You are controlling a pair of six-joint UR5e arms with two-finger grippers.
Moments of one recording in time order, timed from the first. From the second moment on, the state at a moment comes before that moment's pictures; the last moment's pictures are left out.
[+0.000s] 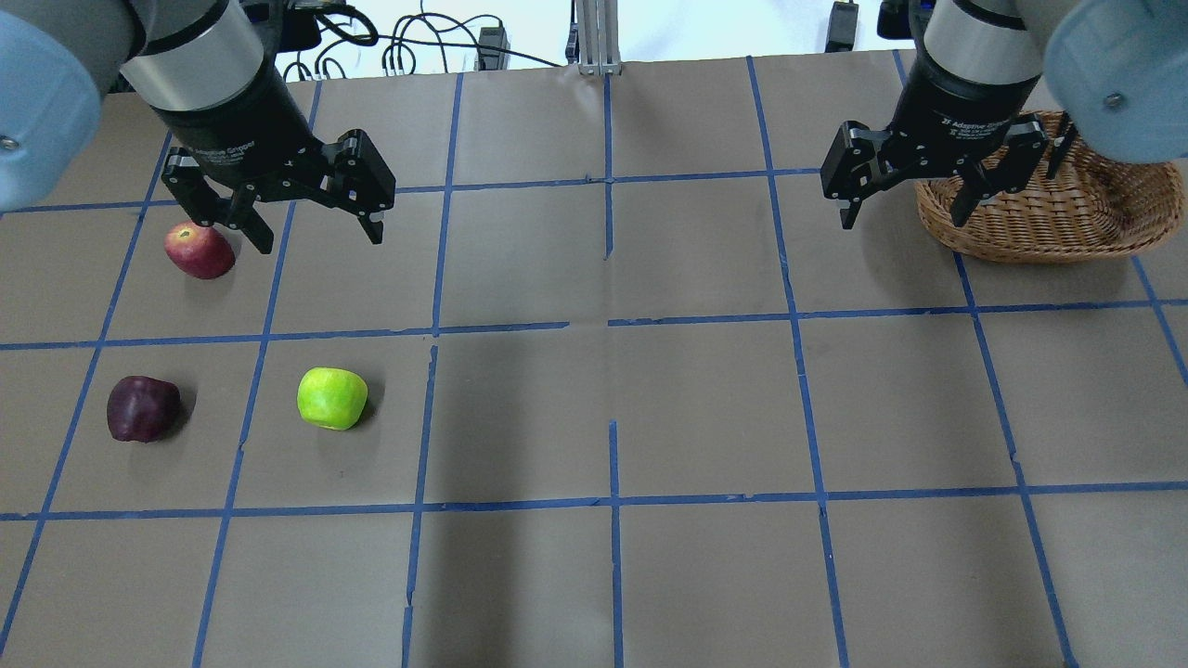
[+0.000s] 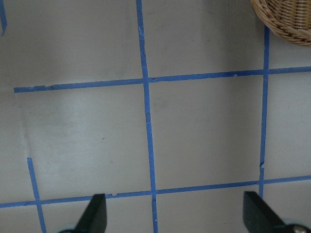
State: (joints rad) left arm -1.61 -1.57 -1.51 -1.68 1.58 -0.10; right arm 1.56 -1.55 1.56 -1.53 -1.62 0.05
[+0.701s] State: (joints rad) left arm -1.56 -1.60 -1.54 -1.62 1.58 0.04; right arm 1.56 -1.55 1.56 -1.53 -1.62 0.05
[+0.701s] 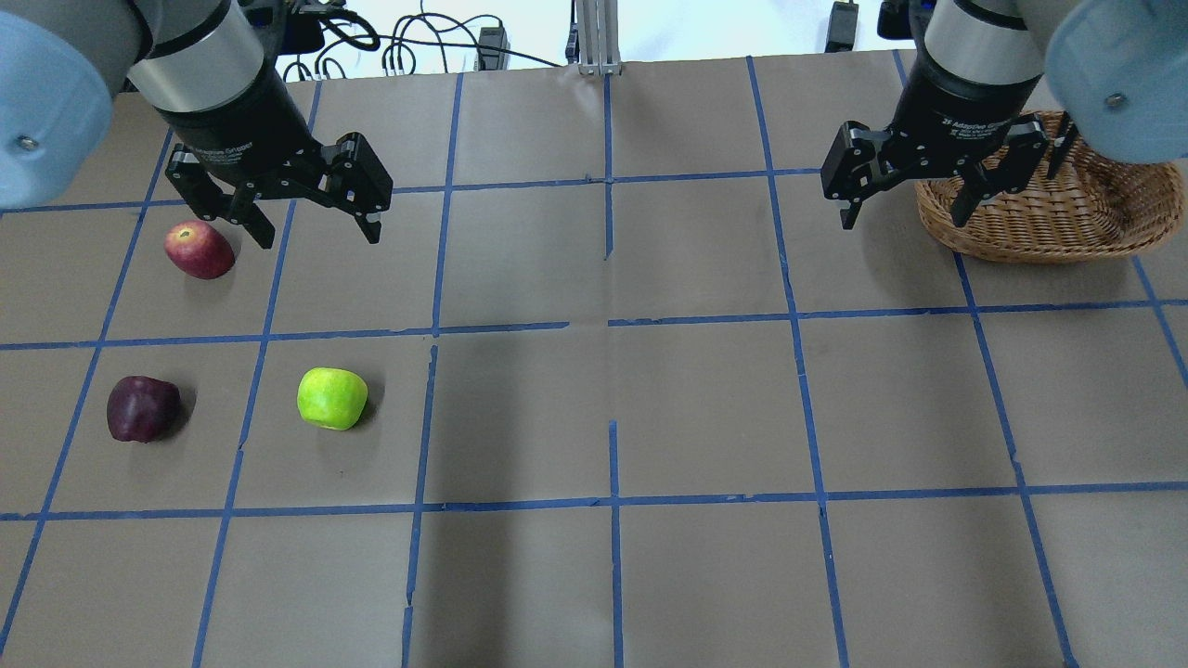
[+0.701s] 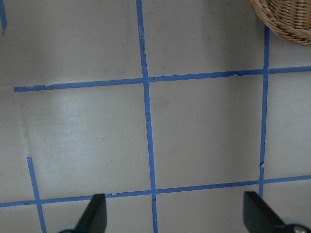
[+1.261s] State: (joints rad) left arm -1.39 -1.69 -1.85 -1.22 1.58 0.37; right arm 1.56 -1.55 1.56 -1.53 -1.62 0.05
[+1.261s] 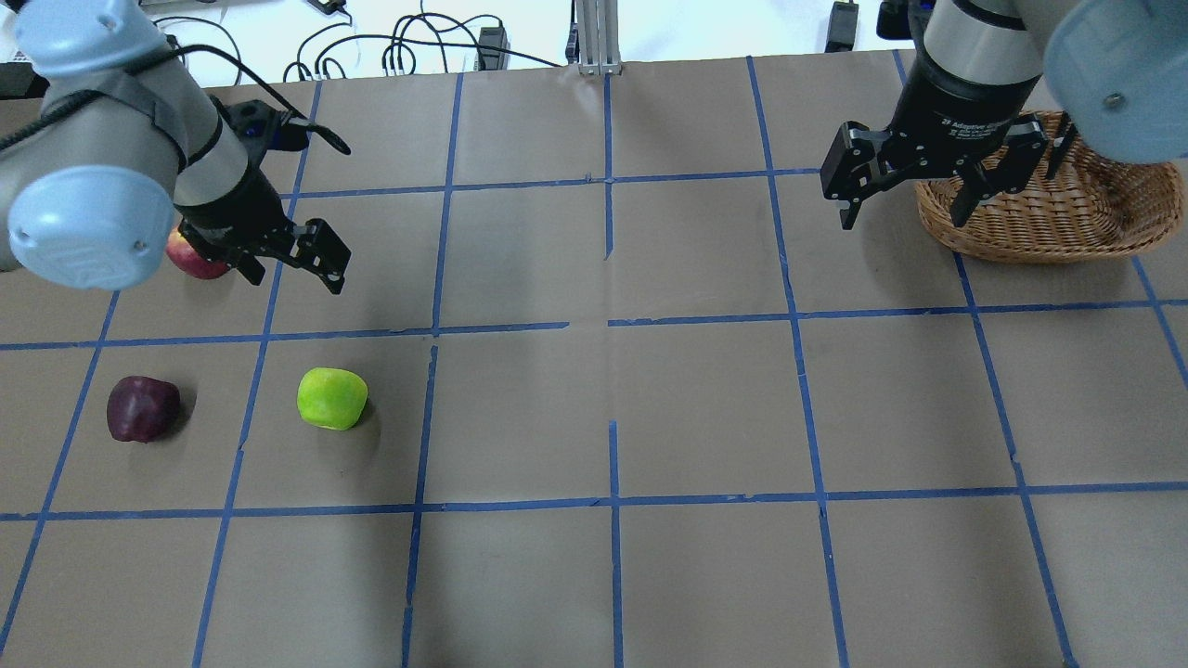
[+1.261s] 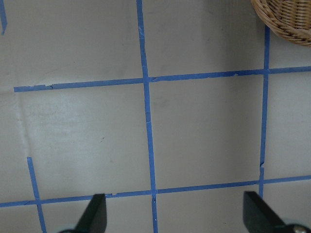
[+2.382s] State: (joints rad) left arm -1.32 -1.80 -2.11 -1.00 1.58 0.43; right arm 1.56 -1.55 1.57 -1.52 -1.62 0.04
